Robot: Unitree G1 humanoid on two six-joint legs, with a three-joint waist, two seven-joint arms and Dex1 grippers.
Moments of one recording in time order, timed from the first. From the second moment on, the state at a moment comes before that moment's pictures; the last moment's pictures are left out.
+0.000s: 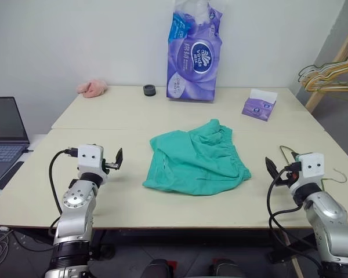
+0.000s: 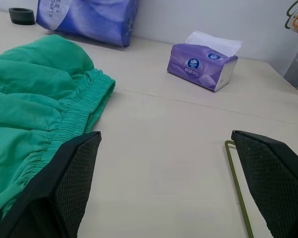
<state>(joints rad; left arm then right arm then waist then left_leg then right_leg) -0.14 0.38 0.23 0.09 -0.11 0.10 -0.25 0.04 -0.40 -0.25 -0.22 0.22 0.27 0.31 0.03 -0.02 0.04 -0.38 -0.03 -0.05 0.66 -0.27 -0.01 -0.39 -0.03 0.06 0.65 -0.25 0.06</state>
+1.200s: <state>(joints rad) -0.20 0.63 0.08 0.03 -0.28 0.16 -0.87 0.08 -0.45 -0.19 -0.24 0.18 0.18 0.43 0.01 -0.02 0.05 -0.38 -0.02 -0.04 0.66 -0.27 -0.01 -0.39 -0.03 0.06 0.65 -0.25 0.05</state>
